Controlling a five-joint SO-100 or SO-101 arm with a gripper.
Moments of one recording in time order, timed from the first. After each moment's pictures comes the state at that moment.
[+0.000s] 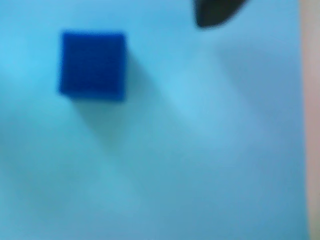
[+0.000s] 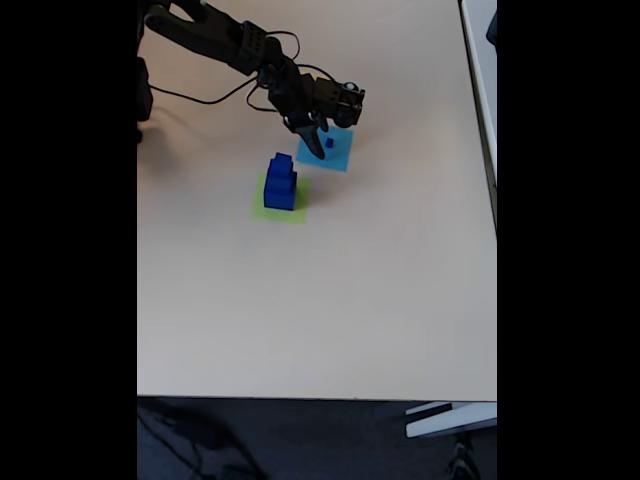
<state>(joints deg) 5.2 71.9 102.4 25.6 93.9</state>
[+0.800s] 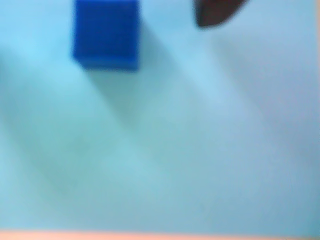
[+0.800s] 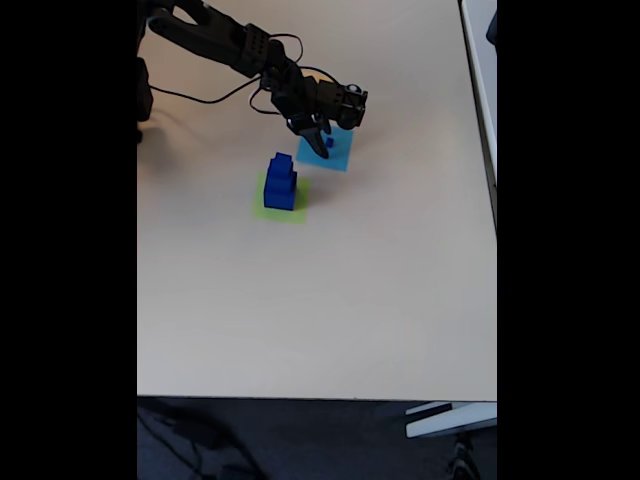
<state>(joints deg) 6.2 70.0 99.8 25.6 92.0</state>
